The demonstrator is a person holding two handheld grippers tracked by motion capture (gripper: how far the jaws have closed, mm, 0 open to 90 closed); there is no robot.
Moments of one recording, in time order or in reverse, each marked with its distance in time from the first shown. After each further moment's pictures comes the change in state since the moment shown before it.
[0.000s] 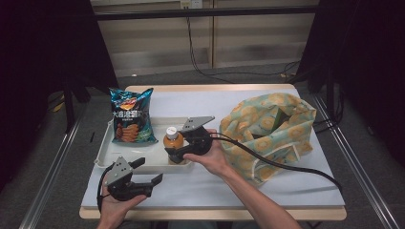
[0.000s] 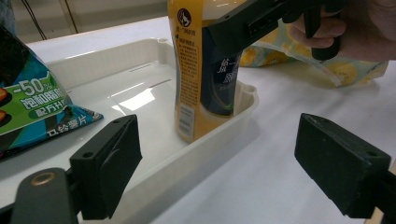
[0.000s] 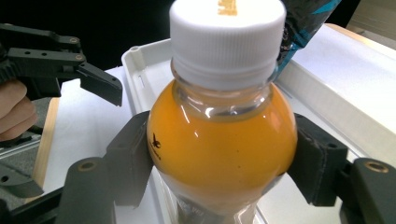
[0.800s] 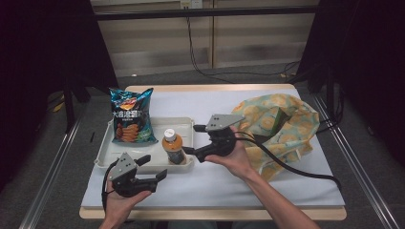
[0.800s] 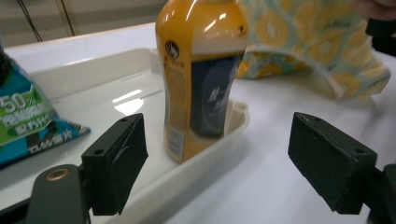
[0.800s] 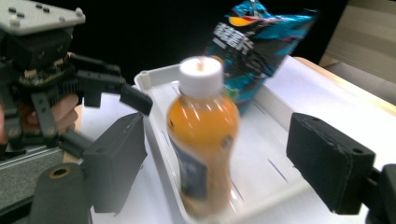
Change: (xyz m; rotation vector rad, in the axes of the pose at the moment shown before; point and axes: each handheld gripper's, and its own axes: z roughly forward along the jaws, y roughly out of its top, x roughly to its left) left arm -0.007 0.017 0.010 -0.010 -0.012 -0.027; right arm 0.005 0.004 -0.080 -0.106 -0.039 -0.039
